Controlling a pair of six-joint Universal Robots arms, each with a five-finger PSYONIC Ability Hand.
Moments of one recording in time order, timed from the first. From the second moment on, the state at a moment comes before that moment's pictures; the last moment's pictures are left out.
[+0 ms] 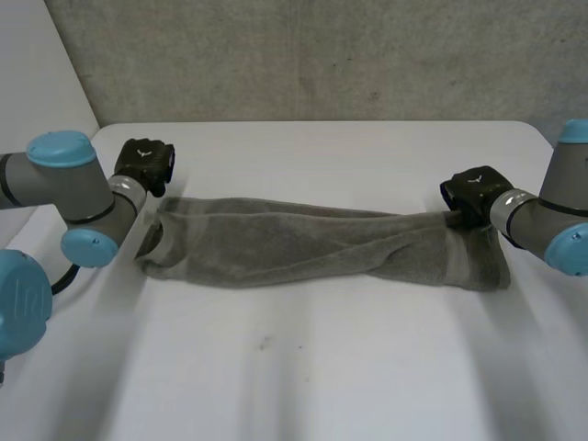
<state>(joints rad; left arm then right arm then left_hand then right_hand) 4.51 -2.63 -0.71 3.21 -1.44 3.48 1.70 -0.62 0.82 0.22 1.29 2.54 0.92 0.90 0.91 0.90 0.75 1.25 1.25 1.27 1.27 1.09</state>
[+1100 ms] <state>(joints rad) 4.50 -2.62 -0.72 3.08 -1.53 3.52 1.72 -0.66 0.91 0.16 1.29 2.54 1.14 1.16 1.16 1.16 0.97 1.28 1.27 1.26 1.28 1.09</state>
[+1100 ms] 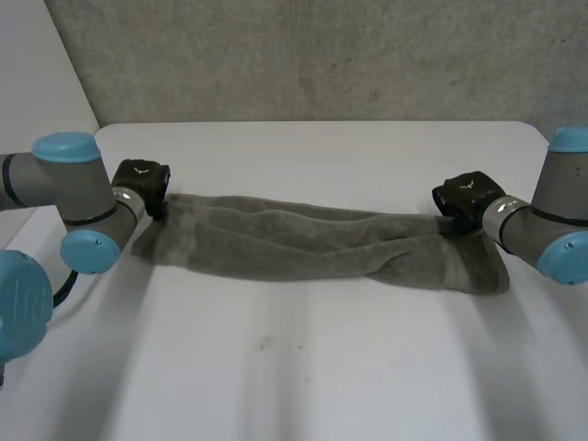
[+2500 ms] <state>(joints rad) 4.53 -2.00 -1.67 3.36 -1.45 3.51 1.63 -1.20 1.56 0.11 1.30 2.57 0.40 0.41 0.41 0.41 0.23 0.44 0.44 0.45 0.45 0.29</state>
